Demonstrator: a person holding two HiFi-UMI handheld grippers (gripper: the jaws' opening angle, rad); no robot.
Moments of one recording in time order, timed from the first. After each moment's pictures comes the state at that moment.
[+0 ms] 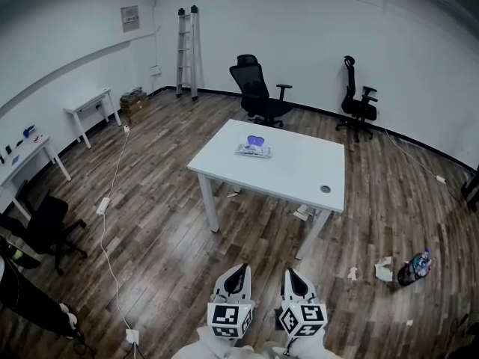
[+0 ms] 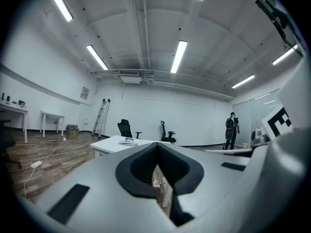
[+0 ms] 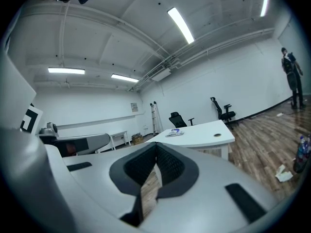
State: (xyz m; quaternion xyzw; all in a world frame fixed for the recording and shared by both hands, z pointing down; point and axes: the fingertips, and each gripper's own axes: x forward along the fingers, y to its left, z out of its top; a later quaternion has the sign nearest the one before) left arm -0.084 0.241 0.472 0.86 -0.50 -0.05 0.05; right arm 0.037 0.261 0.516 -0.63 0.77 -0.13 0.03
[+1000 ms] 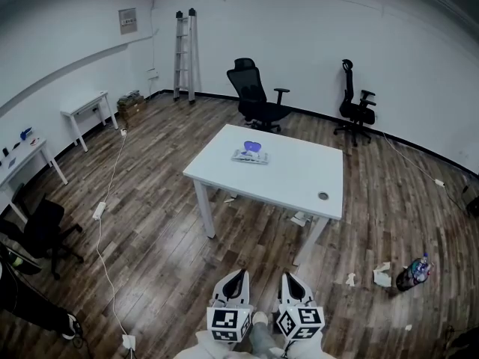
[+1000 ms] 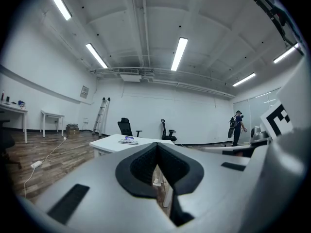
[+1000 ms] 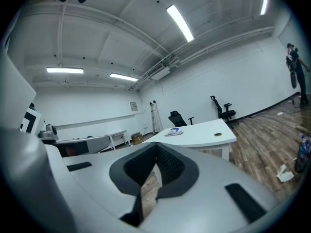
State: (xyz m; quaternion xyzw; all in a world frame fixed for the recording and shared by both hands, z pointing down) left arm -0.071 0.217 0.484 0.86 -0.50 -0.04 0.05; right arm 0.048 0.235 0.524 -0.63 0.76 -0.14 0.03
